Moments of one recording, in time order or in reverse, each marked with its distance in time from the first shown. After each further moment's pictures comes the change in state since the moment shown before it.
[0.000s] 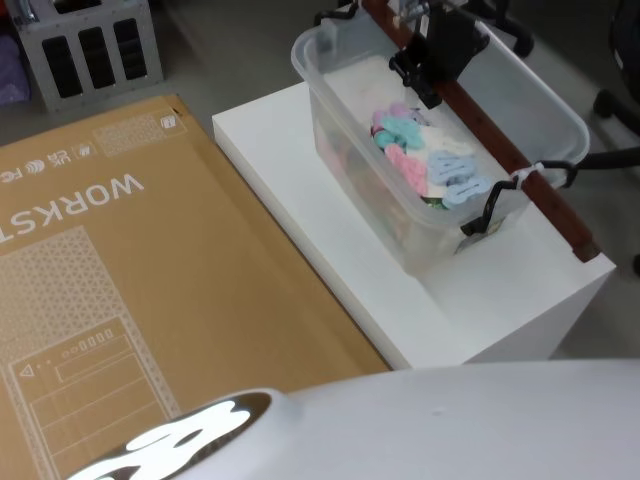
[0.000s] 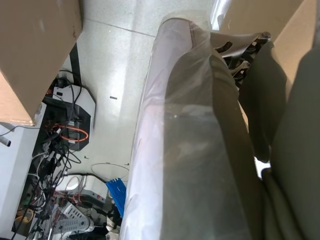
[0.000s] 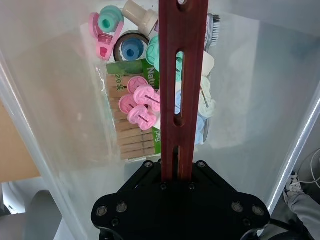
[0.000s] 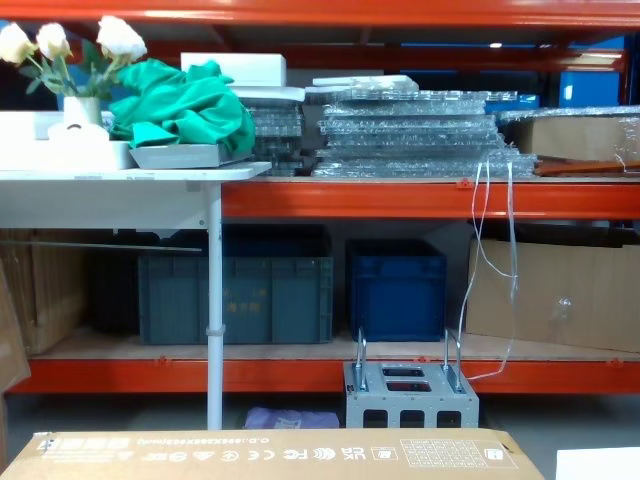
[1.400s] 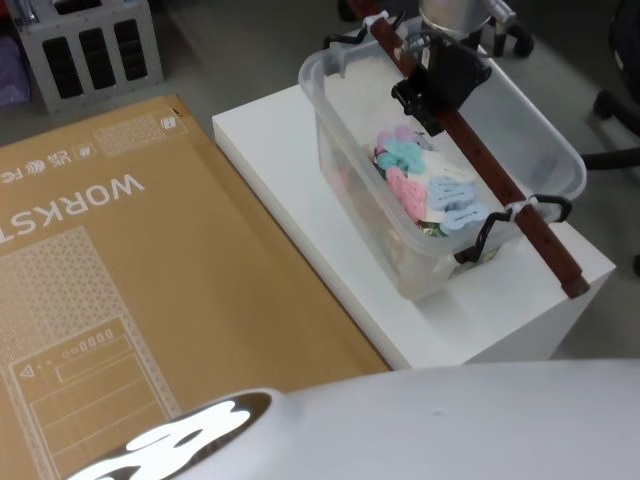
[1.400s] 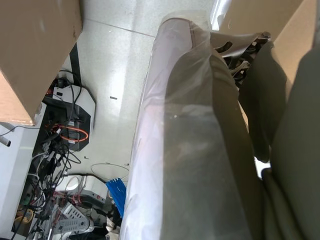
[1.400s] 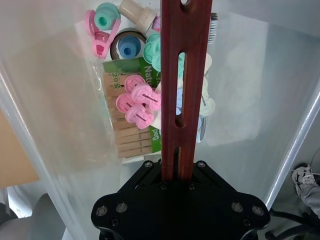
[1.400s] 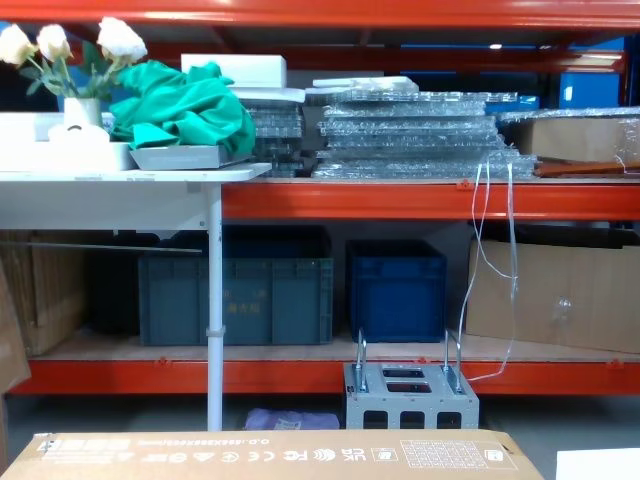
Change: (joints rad) left arm 0.000 0.000 0.000 0.000 0.000 0.000 0.000; right arm -0.104 0.010 0.058 -0.039 -0.042 0.068 0.002
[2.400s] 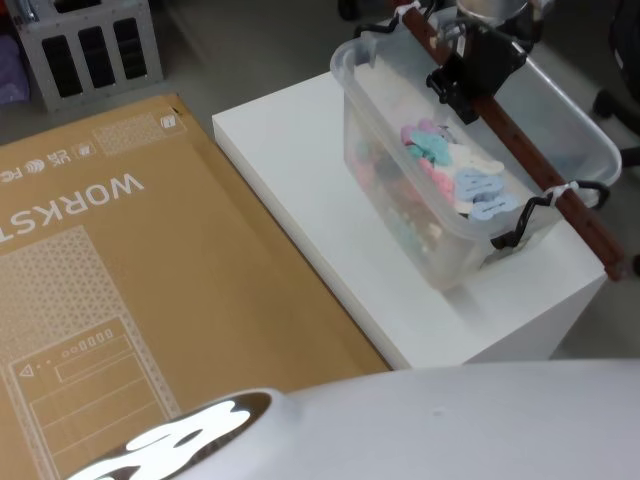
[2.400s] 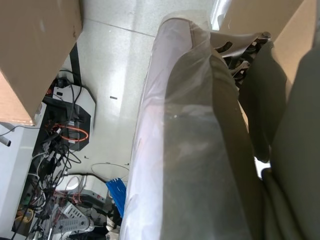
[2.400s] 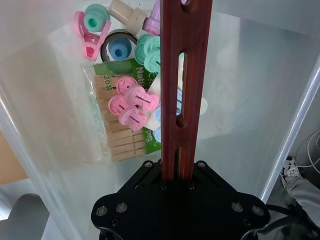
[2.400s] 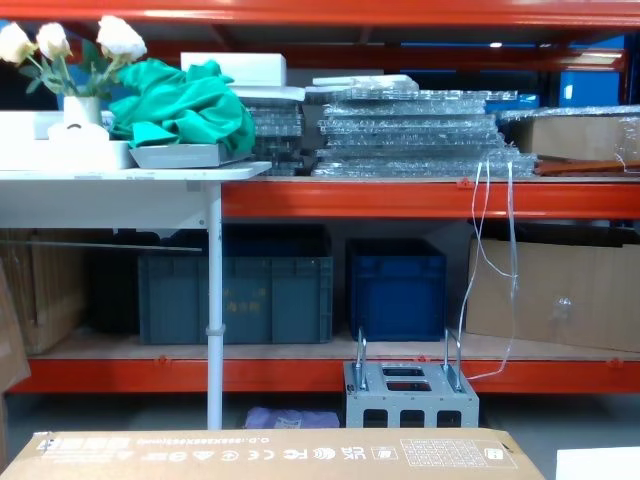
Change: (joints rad) left arm 0.000 0.000 0.000 0.000 0.000 0.000 0.000; right arm -0.032 0.054 0.054 -0.002 -0.039 -0.066 0.039
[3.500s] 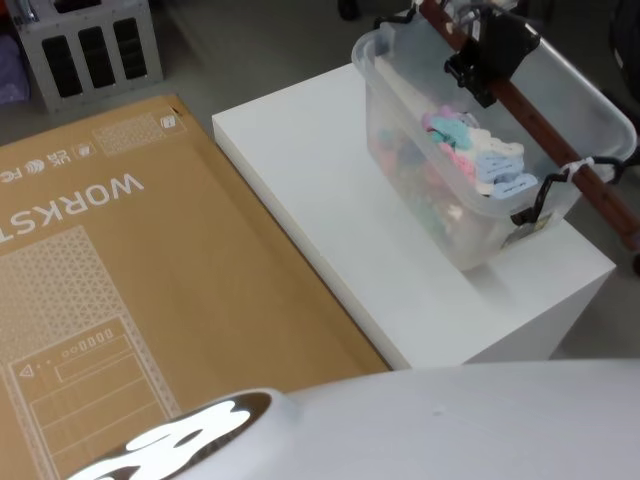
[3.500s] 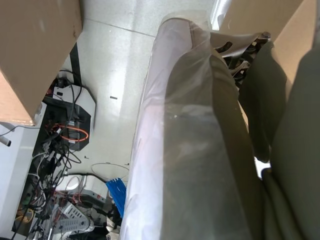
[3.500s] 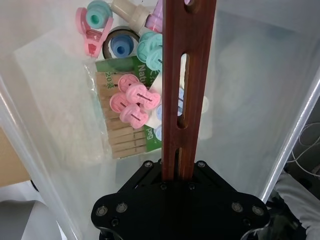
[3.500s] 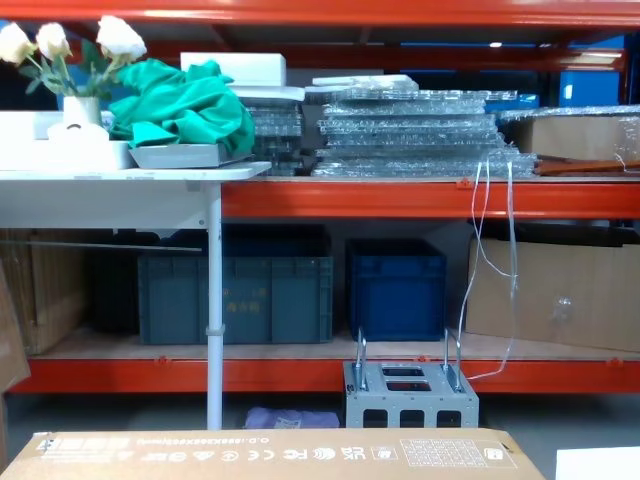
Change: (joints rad) left arm 0.000 0.000 0.000 0.000 0.000 0.000 0.000; right arm -0.023 -0.044 0.043 0.150 -0.047 -0.142 0.017
